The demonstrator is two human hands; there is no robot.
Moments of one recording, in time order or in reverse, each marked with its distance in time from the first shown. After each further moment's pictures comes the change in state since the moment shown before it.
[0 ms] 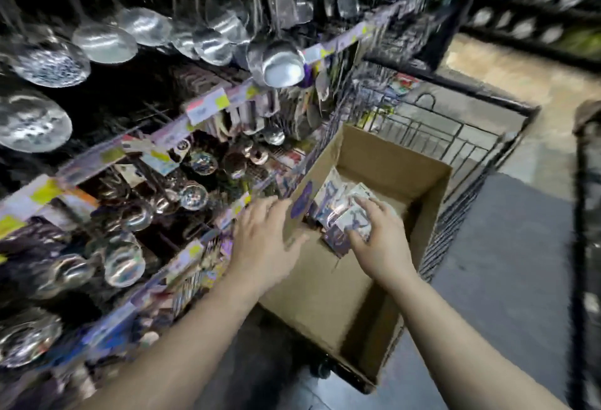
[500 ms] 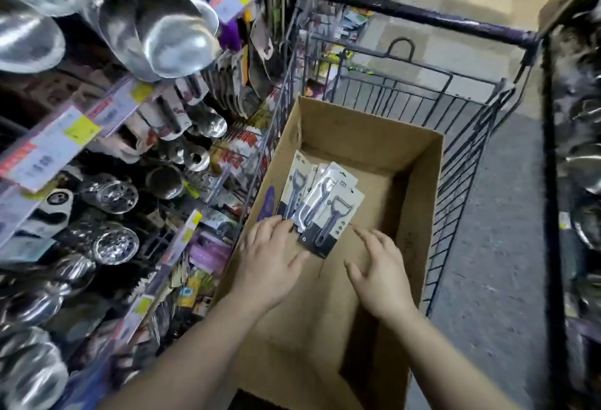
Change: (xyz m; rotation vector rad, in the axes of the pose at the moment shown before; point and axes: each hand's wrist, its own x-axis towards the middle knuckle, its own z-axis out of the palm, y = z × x) left_hand 0.134 0.000 0.100 0.016 -0.351 0.107; right_hand 0.060 0.082 0.046 0.036 -0.096 0.381
